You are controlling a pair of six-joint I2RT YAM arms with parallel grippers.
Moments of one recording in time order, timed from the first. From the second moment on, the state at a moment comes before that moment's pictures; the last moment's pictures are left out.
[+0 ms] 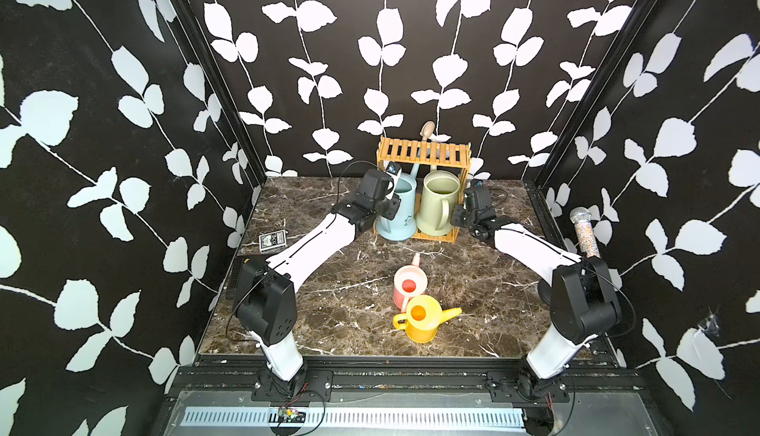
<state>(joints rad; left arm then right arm) -0.62 1.71 1.48 -0.29 -0.19 0.08 0.36 1.70 1.21 -0.19 0.15 0.40</state>
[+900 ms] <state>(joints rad) -0.65 1.74 1.36 -0.04 -0.31 0.05 0.38 1.67 1.21 -0.27 0.10 0.38</state>
